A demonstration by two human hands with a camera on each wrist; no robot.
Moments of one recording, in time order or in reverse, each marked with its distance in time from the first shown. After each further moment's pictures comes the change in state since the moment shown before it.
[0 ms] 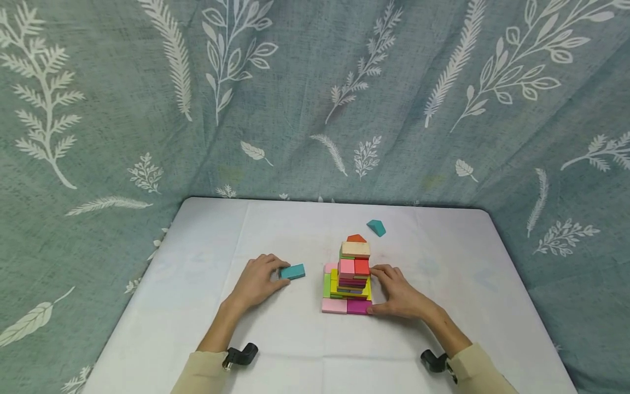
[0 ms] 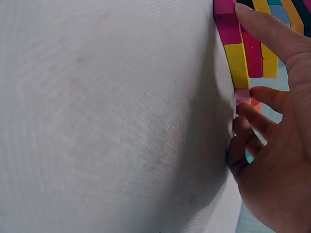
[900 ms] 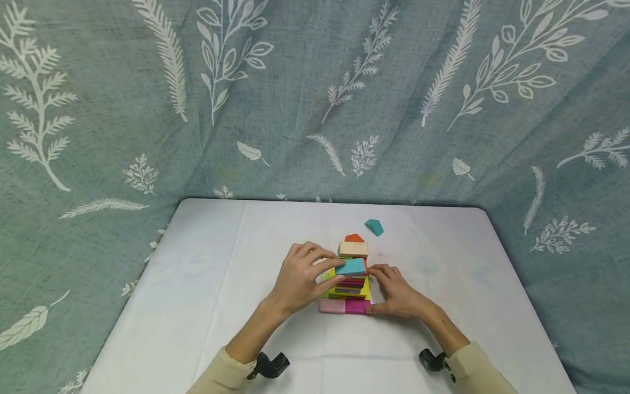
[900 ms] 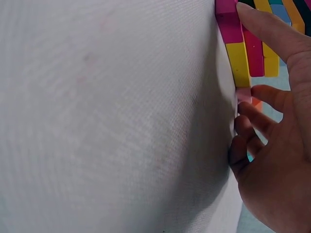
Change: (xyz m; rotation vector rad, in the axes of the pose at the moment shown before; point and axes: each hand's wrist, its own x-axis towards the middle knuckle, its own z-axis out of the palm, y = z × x) left_hand 0.036 0.142 -0.037 0.026 0.318 0.461; right_hand -0.001 0.006 -0.002 0.012 0.005 -0.066
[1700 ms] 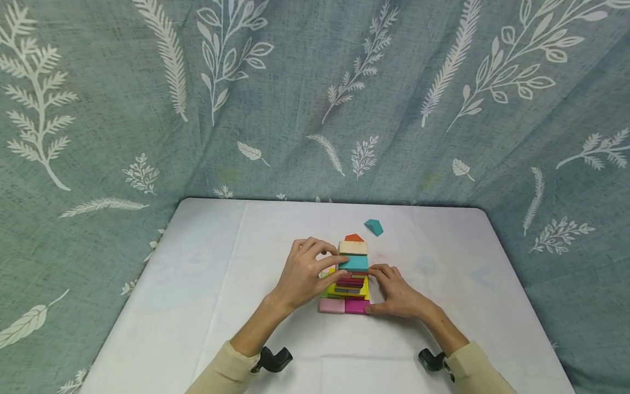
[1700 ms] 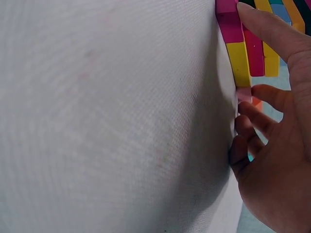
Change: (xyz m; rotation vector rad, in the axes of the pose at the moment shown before) left_hand 0.008 -0.002 0.006 -0.024 0.014 -0.002; right_hand 0.000 -0.001 0.000 0.000 0.001 0.013
